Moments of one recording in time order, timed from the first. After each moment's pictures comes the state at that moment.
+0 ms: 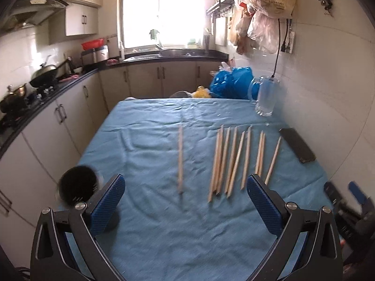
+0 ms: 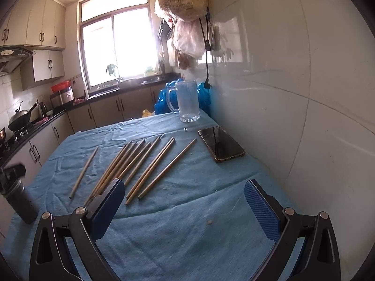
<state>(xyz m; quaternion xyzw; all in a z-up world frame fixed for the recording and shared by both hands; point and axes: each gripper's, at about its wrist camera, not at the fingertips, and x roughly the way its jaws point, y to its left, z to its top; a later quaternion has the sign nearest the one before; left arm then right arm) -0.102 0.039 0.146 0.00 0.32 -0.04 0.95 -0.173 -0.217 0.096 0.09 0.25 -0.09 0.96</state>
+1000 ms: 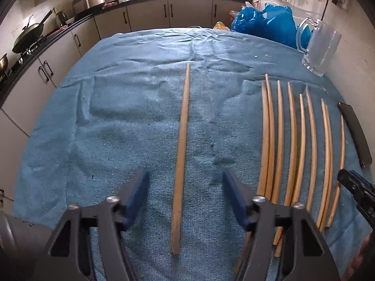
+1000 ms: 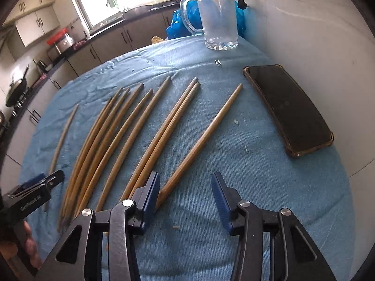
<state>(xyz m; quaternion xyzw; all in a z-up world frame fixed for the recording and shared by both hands) 0.066 0.029 0.013 0.00 0.49 0.01 0.87 0.013 -0.221 0.020 0.11 0.48 -0.01 0.87</state>
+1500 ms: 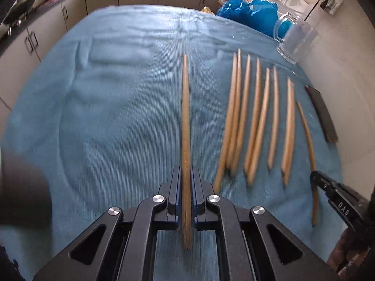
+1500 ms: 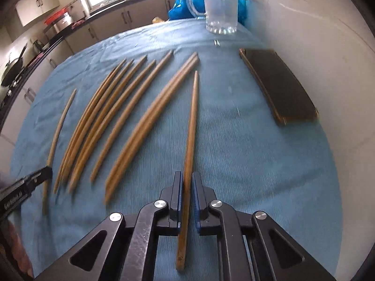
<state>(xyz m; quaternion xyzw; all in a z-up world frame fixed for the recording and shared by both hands) -0.010 0.042 0.018 -0.08 0.55 -0.06 0.83 -0.036 -0.214 0.025 0.07 0.53 0.00 0.84</state>
